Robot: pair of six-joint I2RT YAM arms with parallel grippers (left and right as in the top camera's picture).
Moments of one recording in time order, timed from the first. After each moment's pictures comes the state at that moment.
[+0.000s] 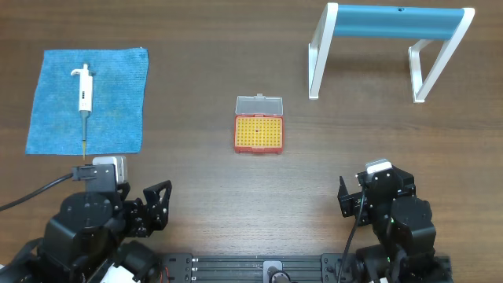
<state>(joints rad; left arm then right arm) -0.53 0.56 1.10 -1.30 -0.15 -0.59 0.20 0.24 0.52 -0.84 0.05 -0.21</state>
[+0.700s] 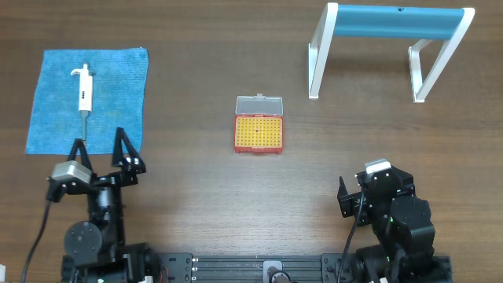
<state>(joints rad) 0.18 0.06 0.17 0.05 0.03 -0.38 0.20 0.24 0.51 -0.84 0.05 -0.21</state>
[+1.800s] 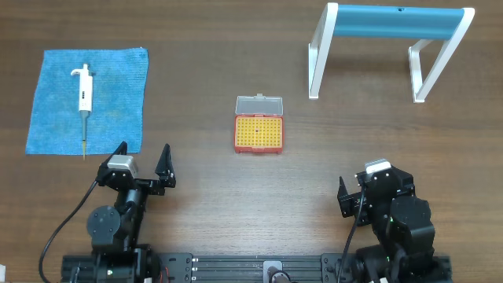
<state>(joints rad) 0.08 0.01 0.01 -0.07 0.18 -0.14 0.20 0.24 0.51 -0.84 0.05 -0.21</state>
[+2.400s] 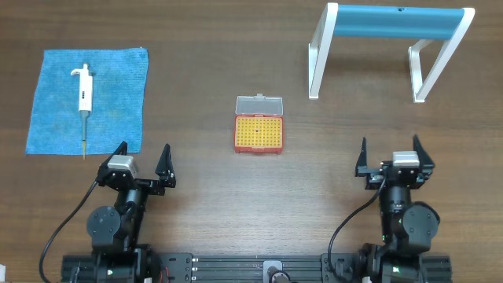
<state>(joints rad) 0.08 0.01 0.01 -0.06 0.19 -0.14 -0.17 0.11 0.09 0.01 -0.16 -0.21</state>
